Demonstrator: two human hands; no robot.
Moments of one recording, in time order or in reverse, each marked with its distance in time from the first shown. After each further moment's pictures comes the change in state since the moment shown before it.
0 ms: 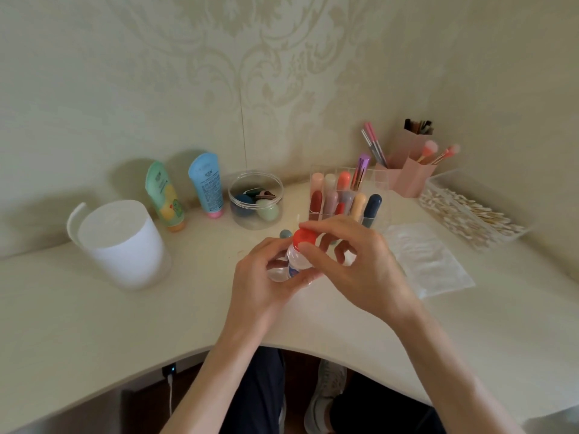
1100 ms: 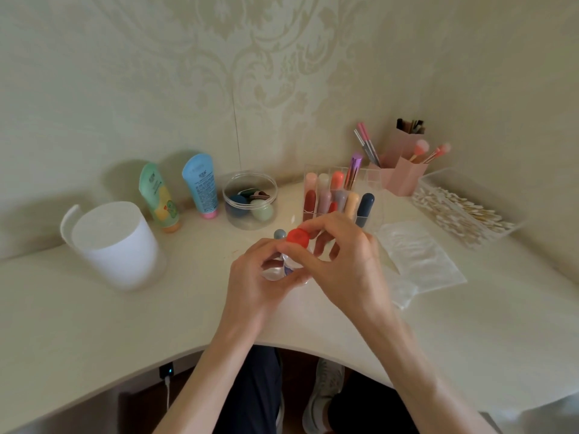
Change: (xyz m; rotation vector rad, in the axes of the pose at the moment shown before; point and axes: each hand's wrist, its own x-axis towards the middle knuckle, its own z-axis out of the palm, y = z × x) left_hand 0.000 -0.003 0.001 -0.016 -0.011 0.002; right_hand -0.003 -0.003 0.018 -0.112 0.208 -0.029
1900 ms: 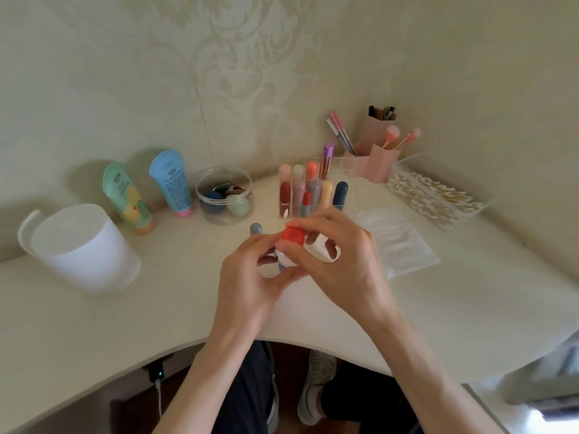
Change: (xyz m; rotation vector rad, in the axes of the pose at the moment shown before) left_hand -0.010 0.017 0.020 0.108 0.002 0.063; right_hand -0.015 0.011 -0.027 0.063 0.008 -0.025
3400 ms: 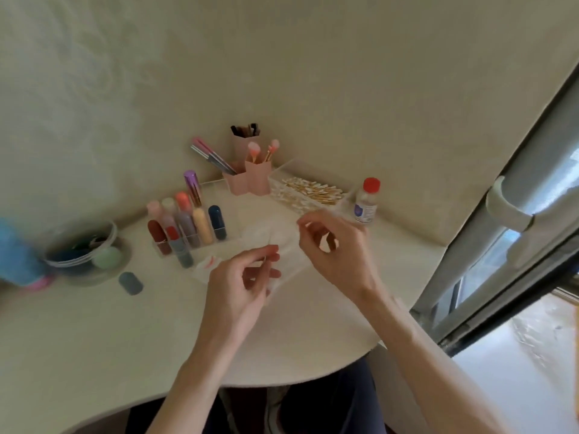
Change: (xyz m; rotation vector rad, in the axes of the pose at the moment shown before) left_hand 0.008 0.048 0.124 -0.070 -0.305 -0.027; right_hand -0.025 0.082 -0.142 -0.265 0.372 0.013
